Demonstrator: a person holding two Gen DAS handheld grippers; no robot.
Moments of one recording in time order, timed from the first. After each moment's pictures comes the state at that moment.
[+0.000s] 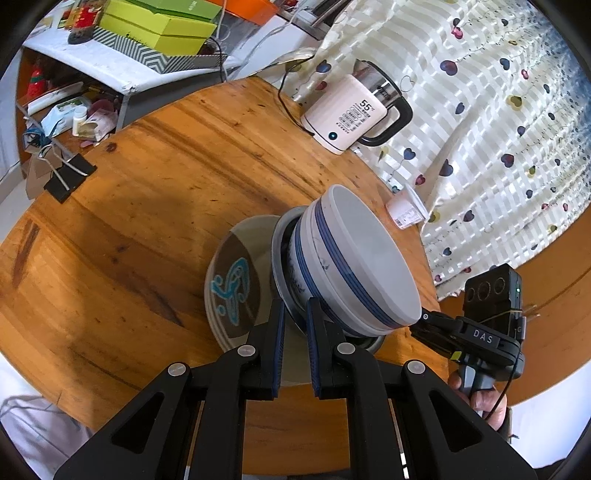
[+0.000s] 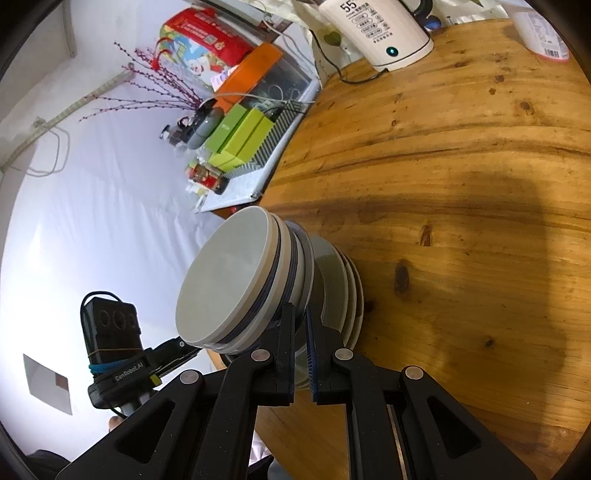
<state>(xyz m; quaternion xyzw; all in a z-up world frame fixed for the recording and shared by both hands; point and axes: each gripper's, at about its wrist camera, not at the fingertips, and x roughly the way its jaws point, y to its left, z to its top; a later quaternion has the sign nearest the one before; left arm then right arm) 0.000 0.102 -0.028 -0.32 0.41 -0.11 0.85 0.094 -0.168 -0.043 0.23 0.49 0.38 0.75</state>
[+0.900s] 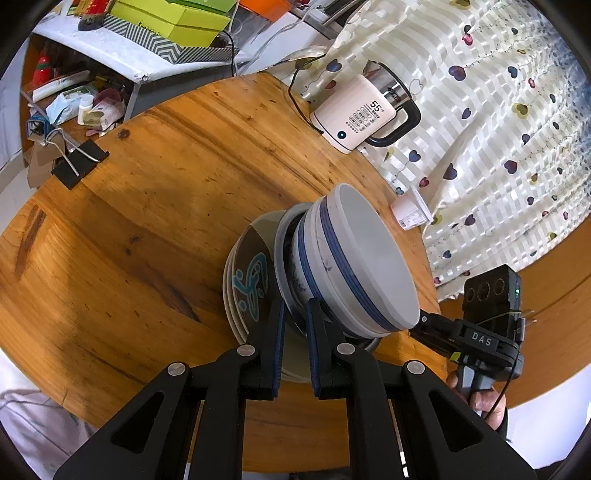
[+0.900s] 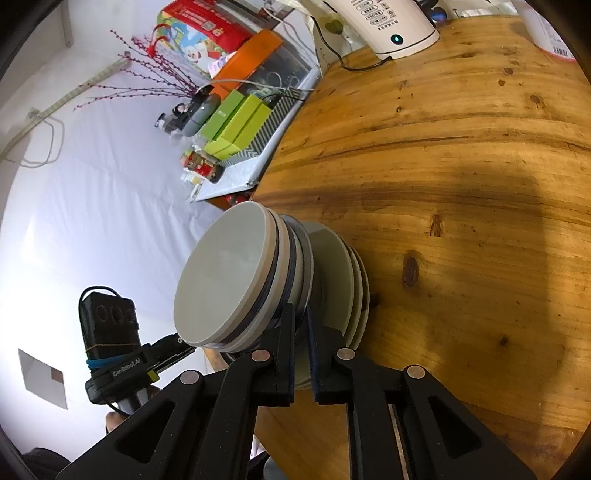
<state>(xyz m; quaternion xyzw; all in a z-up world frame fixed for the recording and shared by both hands) -0.003 0.111 -0.040 -0.33 0.42 -0.11 0.84 0.091 -0.156 -0.046 0.21 0.51 0.38 0.74</state>
